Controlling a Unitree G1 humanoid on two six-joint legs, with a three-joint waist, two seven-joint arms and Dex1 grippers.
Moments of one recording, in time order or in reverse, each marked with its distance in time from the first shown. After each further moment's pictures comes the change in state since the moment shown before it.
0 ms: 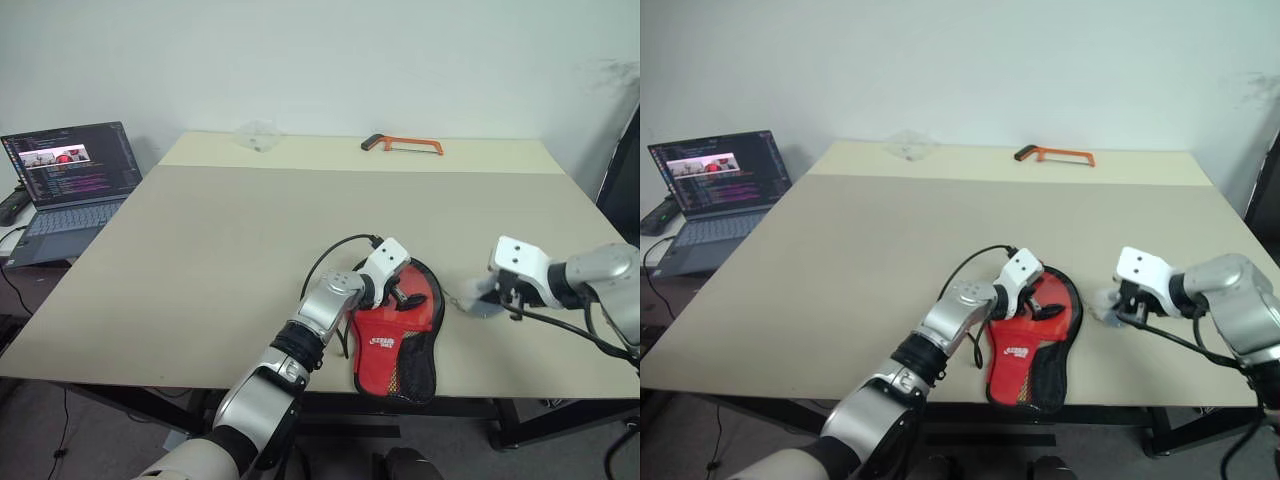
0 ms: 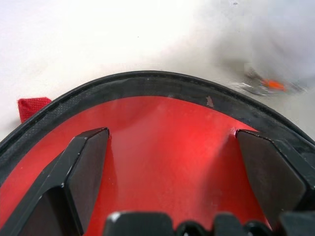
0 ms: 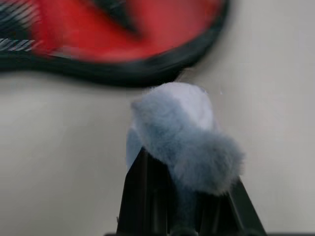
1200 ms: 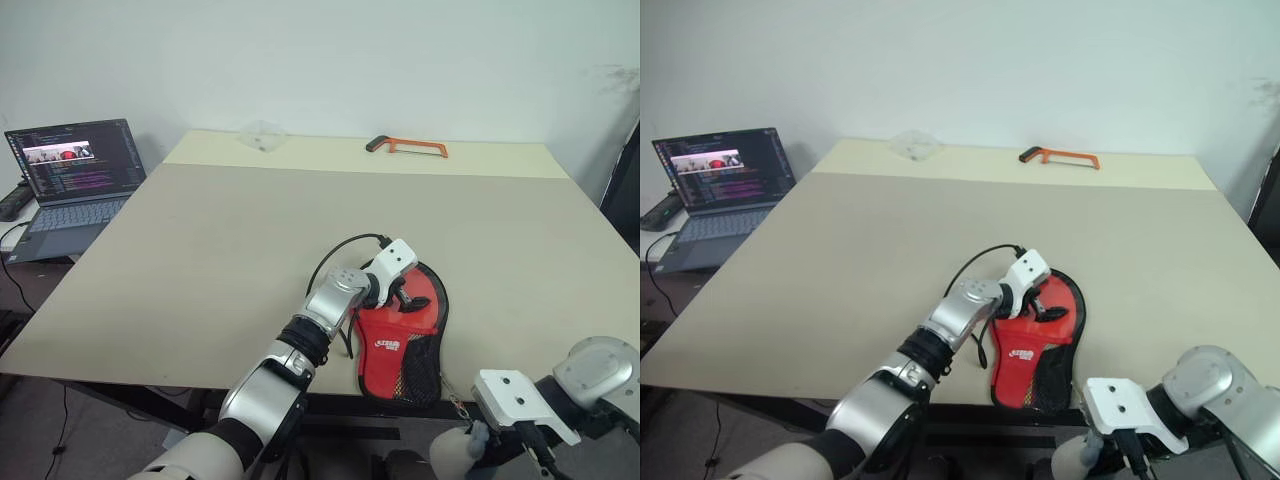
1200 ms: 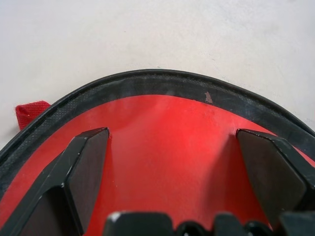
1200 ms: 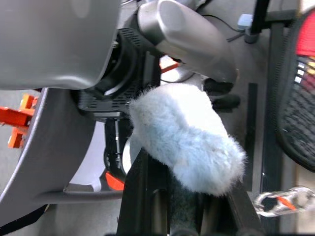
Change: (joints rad) left arm -0.049 -0.020 -0.003 0.082 0.049 -0.029 -0.028; right arm 0.426 -0.123 -0.052 -0.547 0.381 0.052 0.118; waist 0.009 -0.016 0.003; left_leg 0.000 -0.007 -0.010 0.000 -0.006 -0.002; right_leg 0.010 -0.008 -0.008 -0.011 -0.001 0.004
